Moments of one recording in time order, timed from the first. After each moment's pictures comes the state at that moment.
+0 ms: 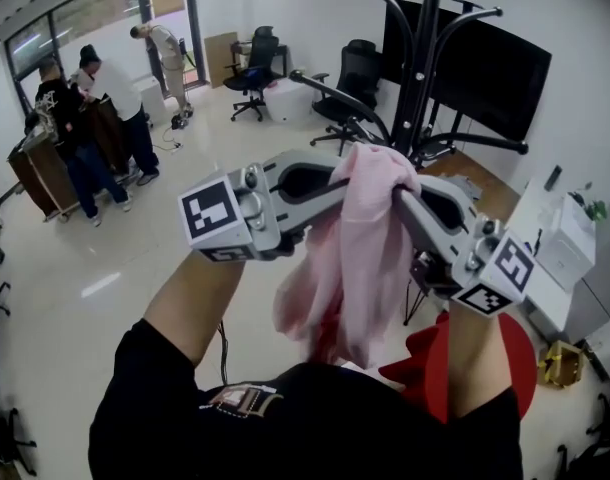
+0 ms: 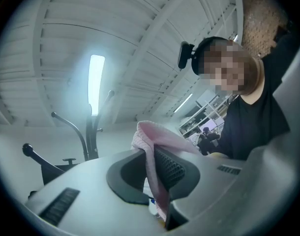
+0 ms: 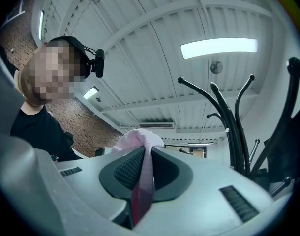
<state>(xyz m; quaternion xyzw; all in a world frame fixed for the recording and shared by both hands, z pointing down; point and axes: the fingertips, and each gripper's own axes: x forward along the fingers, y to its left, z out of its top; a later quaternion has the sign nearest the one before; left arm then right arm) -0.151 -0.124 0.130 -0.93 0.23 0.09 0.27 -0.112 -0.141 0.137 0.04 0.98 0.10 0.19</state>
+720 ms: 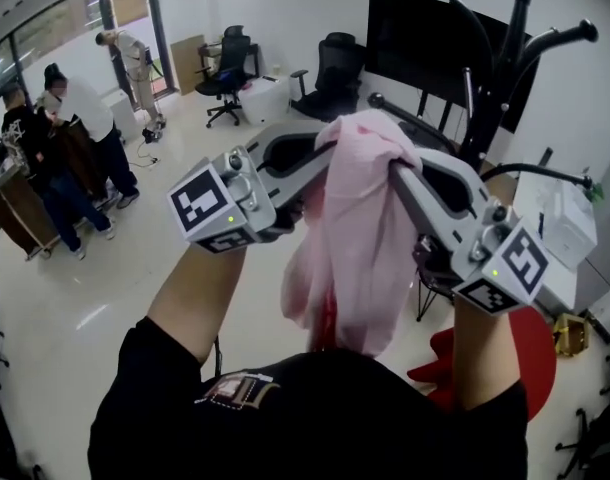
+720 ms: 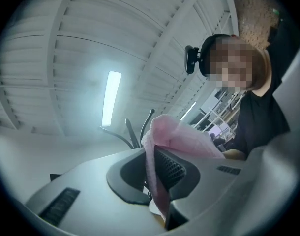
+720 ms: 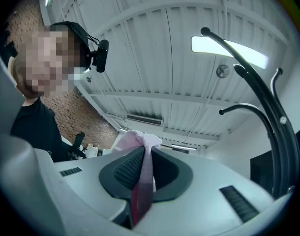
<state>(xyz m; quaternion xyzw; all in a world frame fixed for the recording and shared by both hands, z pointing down) -0.326 -0.168 0.100 -0.91 0.25 0.16 0.30 -0.271 -0.155 0.106 -0.06 0.97 0.17 0.17</state>
